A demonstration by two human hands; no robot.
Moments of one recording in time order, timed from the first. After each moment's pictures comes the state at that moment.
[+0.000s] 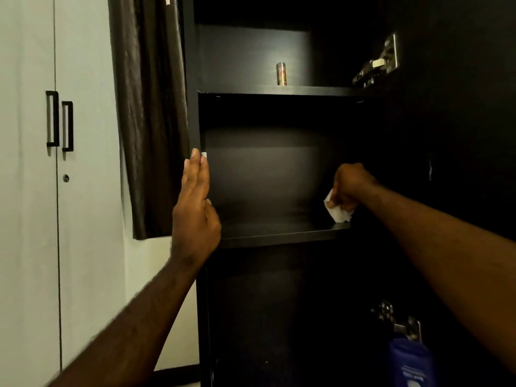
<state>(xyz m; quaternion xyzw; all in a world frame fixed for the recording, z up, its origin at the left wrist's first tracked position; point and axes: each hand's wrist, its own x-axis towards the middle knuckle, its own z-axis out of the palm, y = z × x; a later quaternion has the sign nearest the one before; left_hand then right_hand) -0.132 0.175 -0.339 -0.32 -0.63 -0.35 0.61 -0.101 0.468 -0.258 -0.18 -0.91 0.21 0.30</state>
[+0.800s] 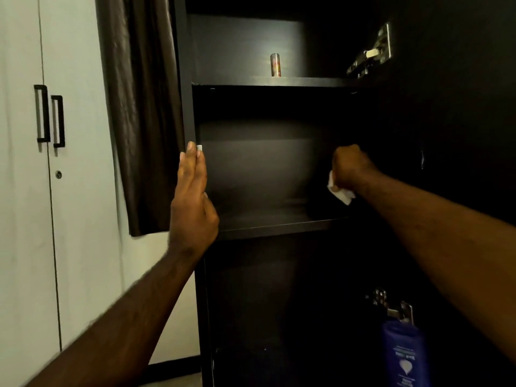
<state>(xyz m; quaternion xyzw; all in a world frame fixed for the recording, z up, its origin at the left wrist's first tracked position) -0.135 0.174 -0.339 -0.33 -0.64 -0.33 0.61 -0.098 0.472 -0.245 -0.21 -0.92 0.04 0.33</state>
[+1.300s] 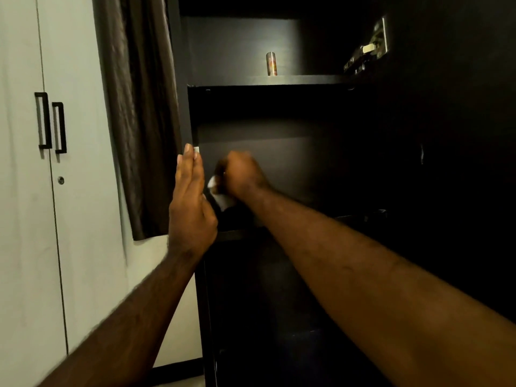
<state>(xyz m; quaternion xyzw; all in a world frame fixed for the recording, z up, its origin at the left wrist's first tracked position) -0.134 0.175 -0.339 -0.32 -0.64 -0.33 0.62 -0.134 0.294 -0.255 0.12 -0.88 0.21 0.40</state>
